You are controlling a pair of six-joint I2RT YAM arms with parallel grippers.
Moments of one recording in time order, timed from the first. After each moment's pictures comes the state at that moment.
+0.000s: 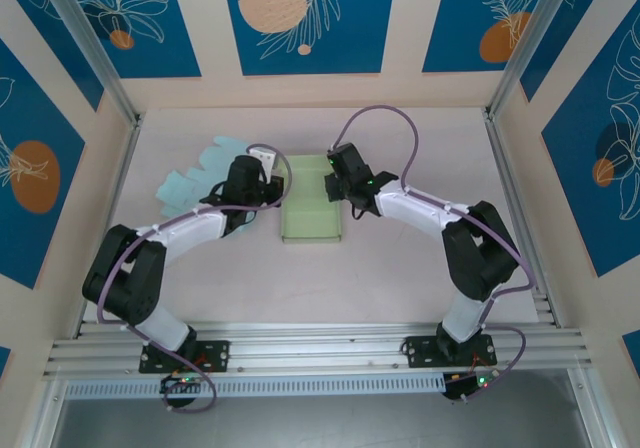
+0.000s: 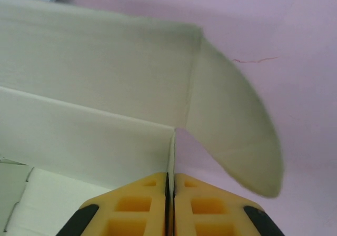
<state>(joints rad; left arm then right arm) -0.49 1.58 0.90 0.11 0.02 -0.23 0.64 1.74 1.21 -0.29 0.25 0.30</state>
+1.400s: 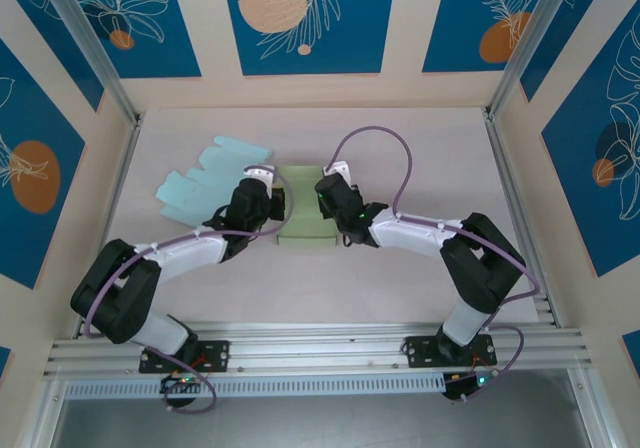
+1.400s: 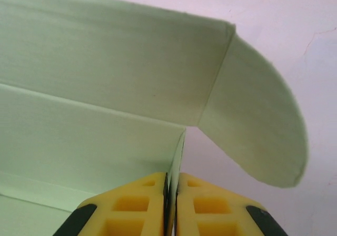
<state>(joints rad) -0.60 1.47 0.72 0.29 -0.18 -0.31 0.79 1.67 1.00 -0.04 0.51 0.33</state>
